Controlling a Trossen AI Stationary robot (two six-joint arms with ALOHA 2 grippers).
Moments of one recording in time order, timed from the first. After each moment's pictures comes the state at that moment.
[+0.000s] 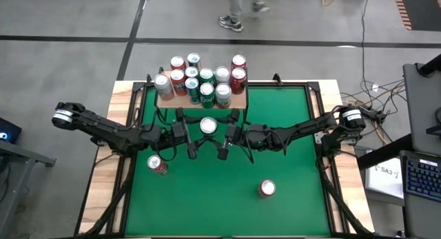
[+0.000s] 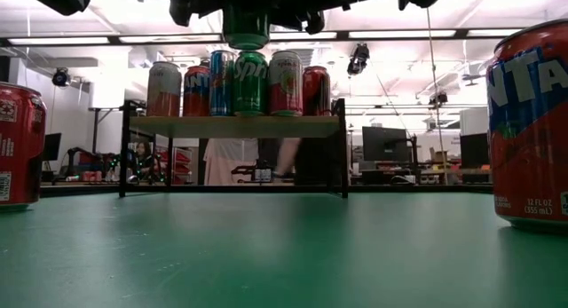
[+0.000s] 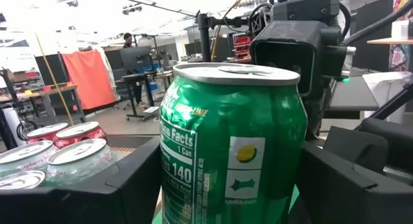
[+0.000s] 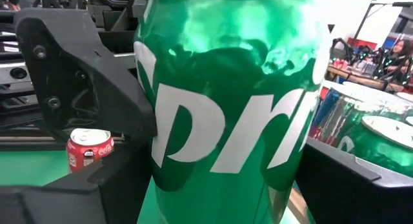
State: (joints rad) left arm -0.21 1.20 0.60 0.75 -0.50 0.20; right arm 0.12 1.70 1.09 0.63 0.42 -0.19
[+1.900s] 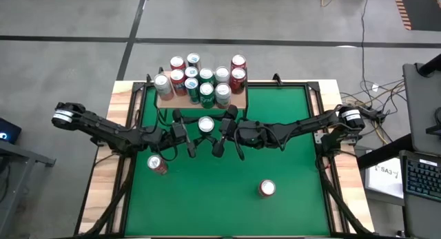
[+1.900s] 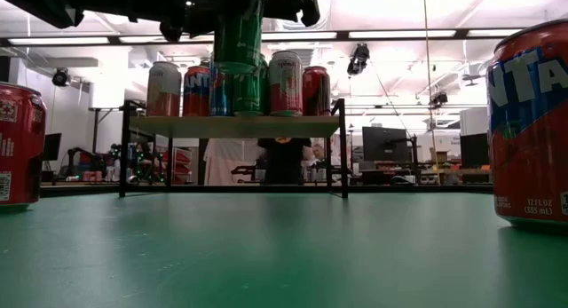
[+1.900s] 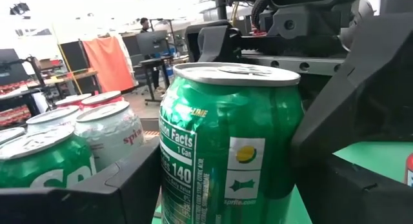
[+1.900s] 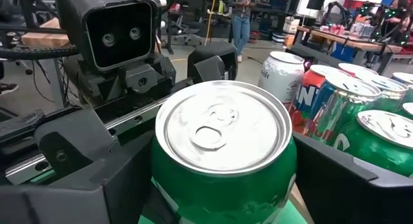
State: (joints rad) left arm -0.21 1.19 0.52 0.77 -0.57 0.20; right arm 0.11 1.72 1.27 0.35 0.46 -0.05
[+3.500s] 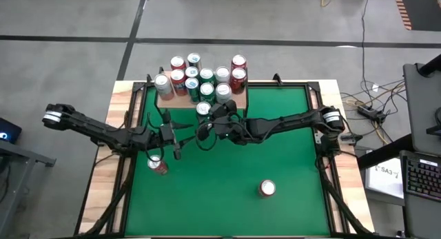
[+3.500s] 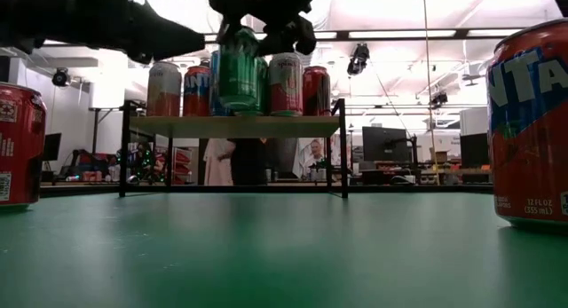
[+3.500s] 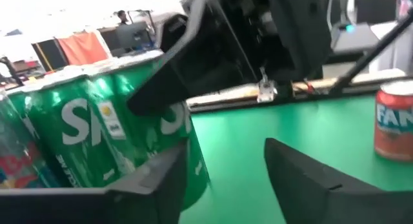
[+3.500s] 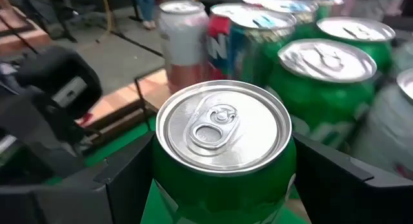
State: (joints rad) left arm -0.21 0.94 0.29 0.65 -0.51 0.22; right arm 0.06 1.91 1.57 0.00 0.77 0.34
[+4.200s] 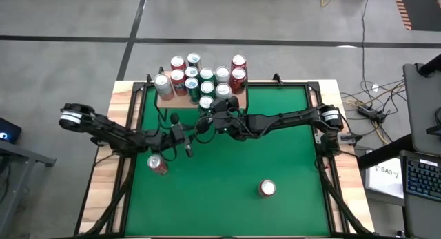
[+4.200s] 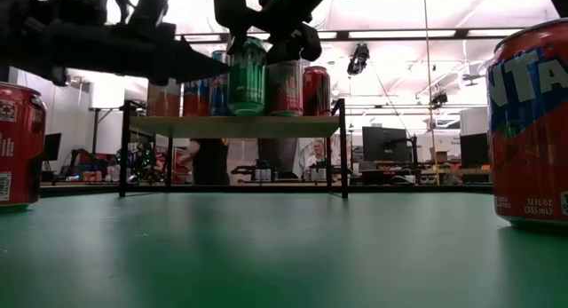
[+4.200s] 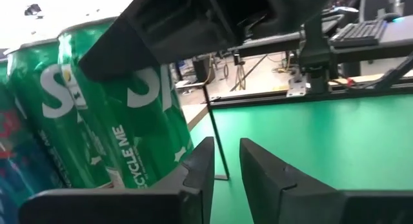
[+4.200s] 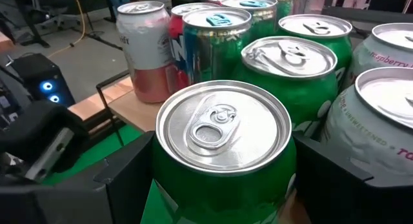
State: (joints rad) left arm -0.14 1.32 0.28 1.08 -0.57 0.24; right arm 0.01 1.92 1.58 -0.03 0.81 0.39
